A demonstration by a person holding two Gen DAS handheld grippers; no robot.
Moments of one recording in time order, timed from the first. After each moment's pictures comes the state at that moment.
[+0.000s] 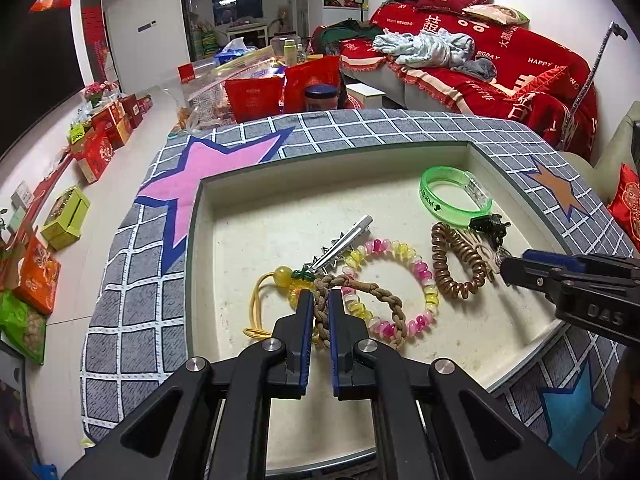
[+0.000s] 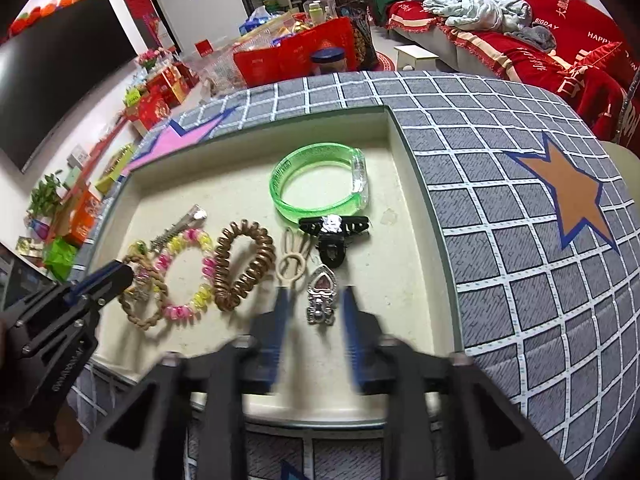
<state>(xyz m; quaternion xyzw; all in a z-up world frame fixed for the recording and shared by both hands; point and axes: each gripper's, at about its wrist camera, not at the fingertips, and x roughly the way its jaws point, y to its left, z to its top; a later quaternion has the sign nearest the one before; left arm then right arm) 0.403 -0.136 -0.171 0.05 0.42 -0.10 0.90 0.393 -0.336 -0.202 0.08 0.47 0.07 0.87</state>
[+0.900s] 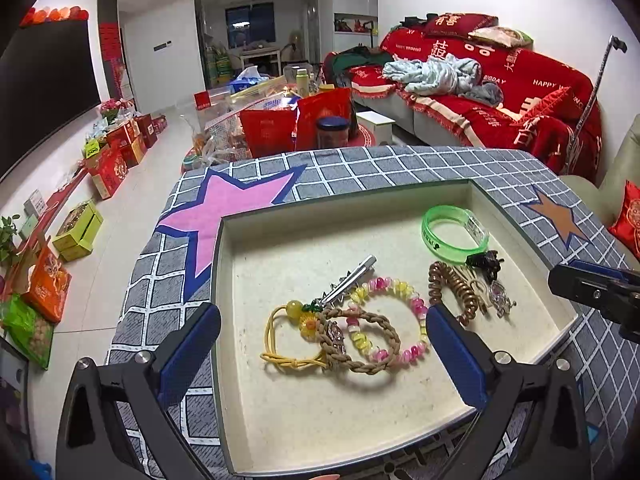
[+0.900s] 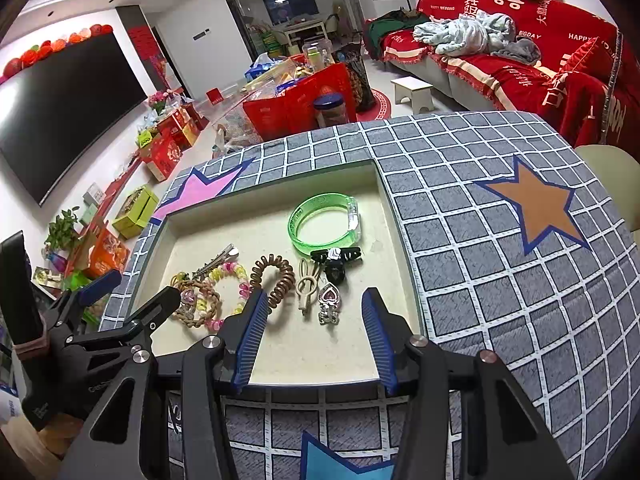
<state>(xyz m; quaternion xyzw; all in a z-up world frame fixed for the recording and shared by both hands) 0.402 -0.135 -0.155 0.04 0.38 -0.08 0.92 0.360 -0.351 -0.162 0.11 0.42 0.07 0.90</state>
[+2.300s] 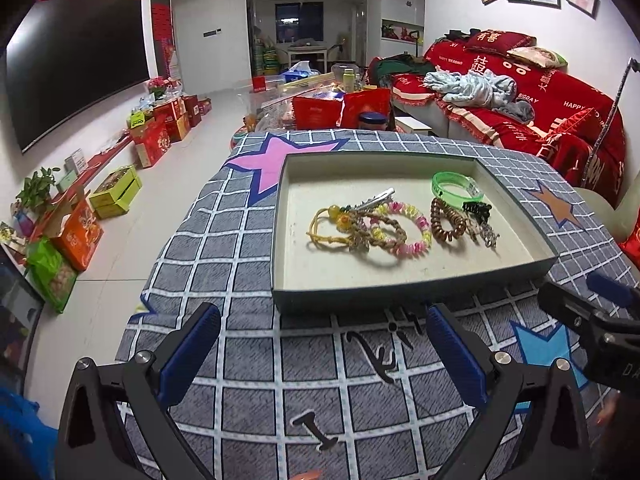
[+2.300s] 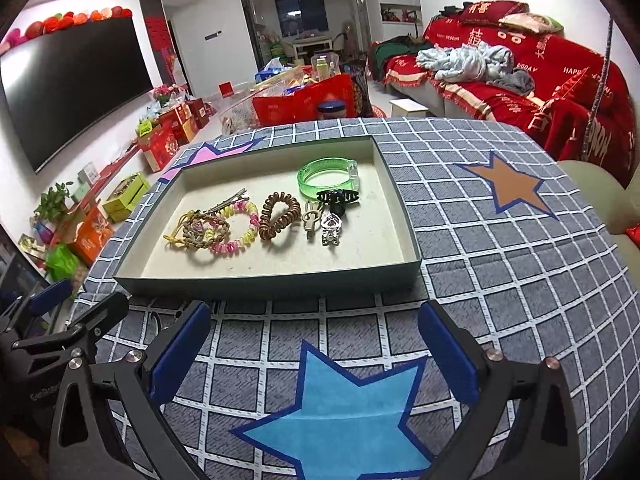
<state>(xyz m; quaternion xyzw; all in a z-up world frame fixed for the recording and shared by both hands) 0.282 -0.110 -0.154 0.00 0.37 0.00 0.93 0.272 -0.328 -0.179 0.04 0.38 0.05 0.92</state>
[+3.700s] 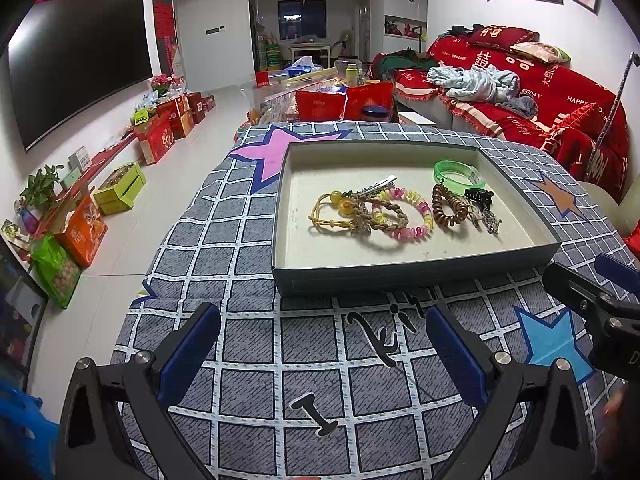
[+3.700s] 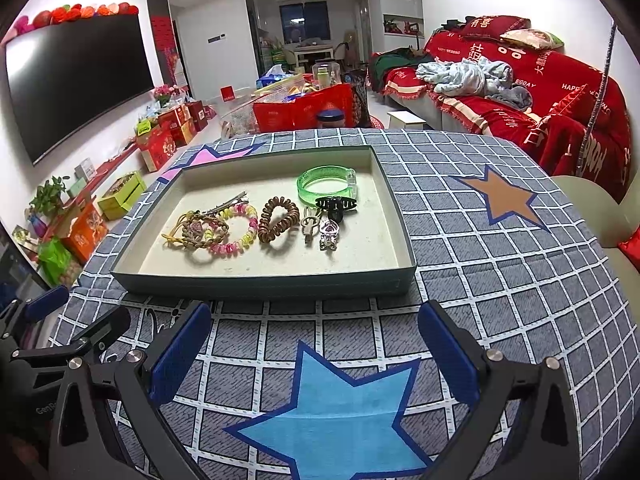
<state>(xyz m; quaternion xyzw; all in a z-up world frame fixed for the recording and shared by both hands) 0.273 -0.110 -0.159 0.00 0.38 0.00 0.93 0.265 -0.324 -0.175 0.03 0.36 0.05 0.93</state>
